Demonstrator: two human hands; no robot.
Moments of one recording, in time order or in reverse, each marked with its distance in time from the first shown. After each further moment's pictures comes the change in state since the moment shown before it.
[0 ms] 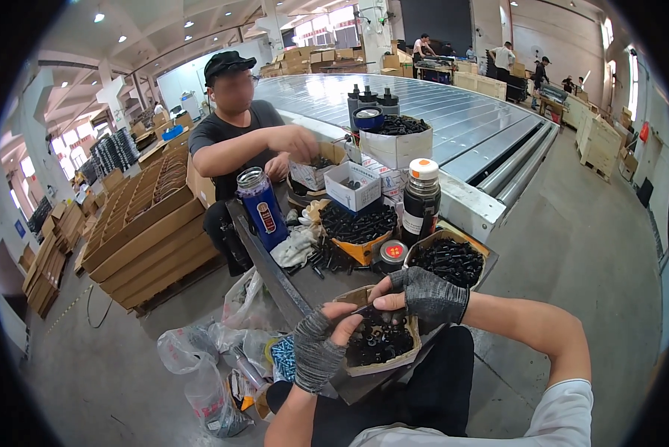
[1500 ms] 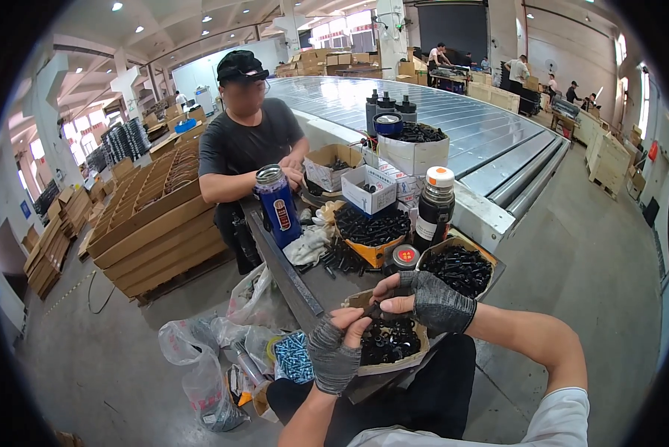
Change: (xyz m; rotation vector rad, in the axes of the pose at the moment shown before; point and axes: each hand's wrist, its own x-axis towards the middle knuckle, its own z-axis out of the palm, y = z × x) left_hand -0.015 -0.022 0.016 0.043 0.262 0.255; right_hand 0.002 0.001 0.015 0.083 0.013 -0.168
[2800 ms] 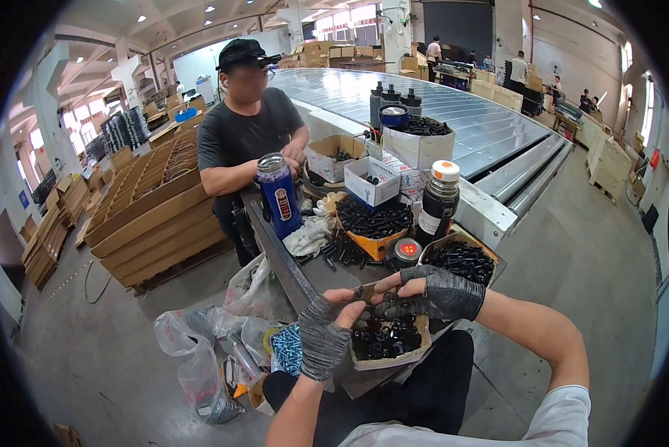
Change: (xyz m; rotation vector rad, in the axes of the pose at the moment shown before) left_hand 0.021 0.010 -0.012 -0.215 -0.087 -0.461; right_hand 0.005 -0.001 -0.022 0.184 -0.217 0.153
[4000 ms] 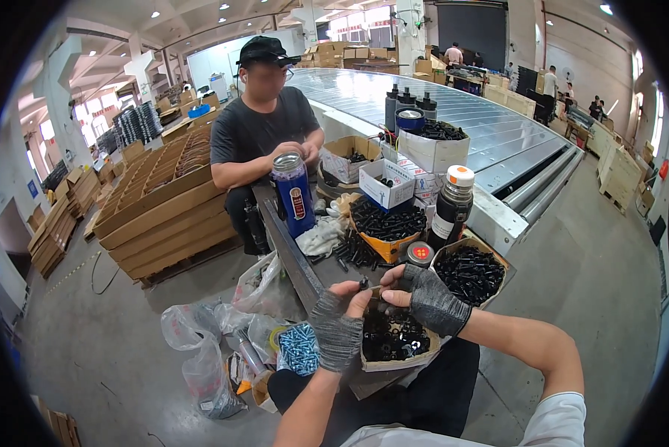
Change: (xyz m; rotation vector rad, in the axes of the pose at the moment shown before) left_hand 0.010 -0.014 0.012 -0.044 0.188 0.086; right_hand 0.024 0.020 0.029 -0.415 0.368 -0.213
